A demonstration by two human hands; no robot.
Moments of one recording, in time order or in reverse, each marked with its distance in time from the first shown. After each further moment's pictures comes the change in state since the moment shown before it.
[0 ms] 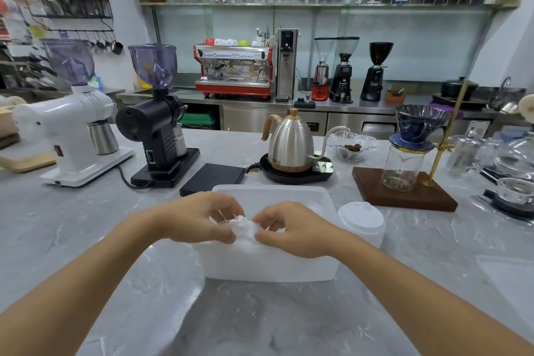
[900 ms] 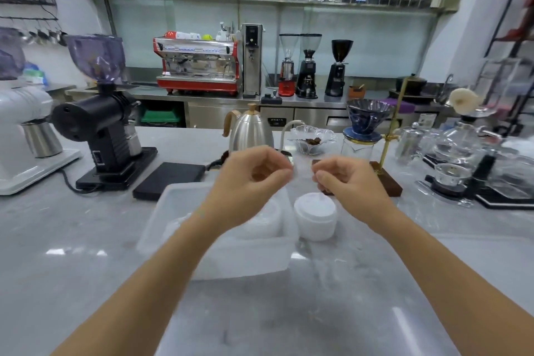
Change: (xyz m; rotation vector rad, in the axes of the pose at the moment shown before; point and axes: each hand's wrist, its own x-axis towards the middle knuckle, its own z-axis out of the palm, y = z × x) left_hand 0.038 0.137 0.044 -0.562 0.529 0.411; right_hand -0.079 0.062 -0.098 0.216 0.655 0.122
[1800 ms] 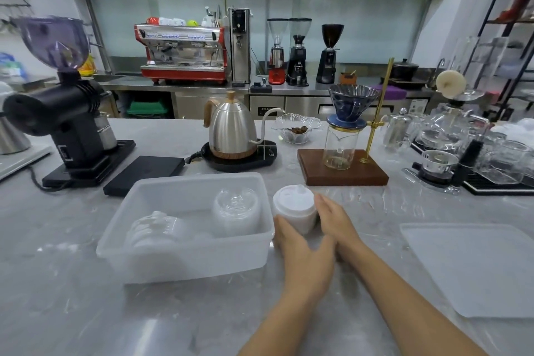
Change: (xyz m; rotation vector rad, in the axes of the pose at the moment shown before) left_hand -0.041 -0.049 0.190 -0.248 0.176 -0.639; right_hand -0.017 0.123 0.036 0.239 0.077 0.356
